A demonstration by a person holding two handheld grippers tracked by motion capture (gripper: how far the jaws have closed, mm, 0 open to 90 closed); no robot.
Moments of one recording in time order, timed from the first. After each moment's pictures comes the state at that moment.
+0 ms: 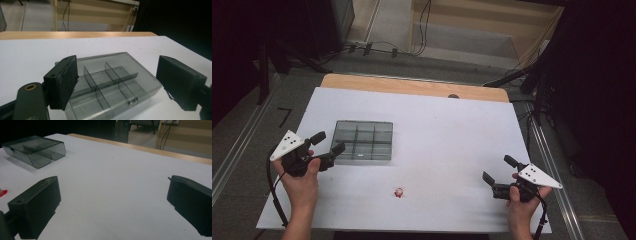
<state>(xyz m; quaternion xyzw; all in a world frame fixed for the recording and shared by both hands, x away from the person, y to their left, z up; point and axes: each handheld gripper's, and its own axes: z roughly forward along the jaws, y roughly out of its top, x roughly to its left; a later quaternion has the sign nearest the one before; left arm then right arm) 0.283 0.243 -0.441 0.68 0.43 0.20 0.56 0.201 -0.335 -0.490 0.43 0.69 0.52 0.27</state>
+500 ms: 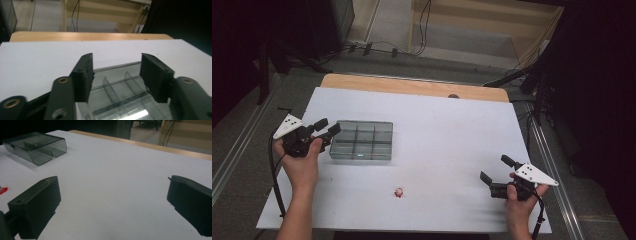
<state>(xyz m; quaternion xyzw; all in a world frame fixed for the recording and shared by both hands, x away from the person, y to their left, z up) 0.332 0.256 -0.445 0.68 0.46 0.21 0.54 0.205 -0.331 -0.492 0.42 0.70 0.52 0.26</state>
